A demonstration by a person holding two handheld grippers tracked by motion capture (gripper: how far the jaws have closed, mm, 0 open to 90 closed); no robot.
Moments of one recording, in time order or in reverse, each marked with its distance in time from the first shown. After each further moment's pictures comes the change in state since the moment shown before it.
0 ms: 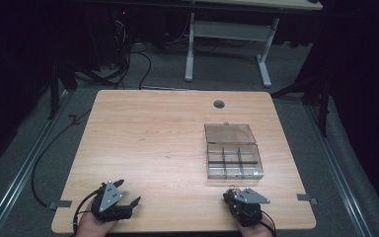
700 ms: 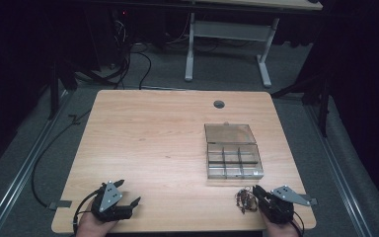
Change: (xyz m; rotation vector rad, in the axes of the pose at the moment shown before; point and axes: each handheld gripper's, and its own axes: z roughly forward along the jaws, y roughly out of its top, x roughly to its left) left arm 0.000 0.000 0.000 0.000 -0.004 0.000; right arm -0.061 -0.012 -0.047 -0.113 -0.159 0.185
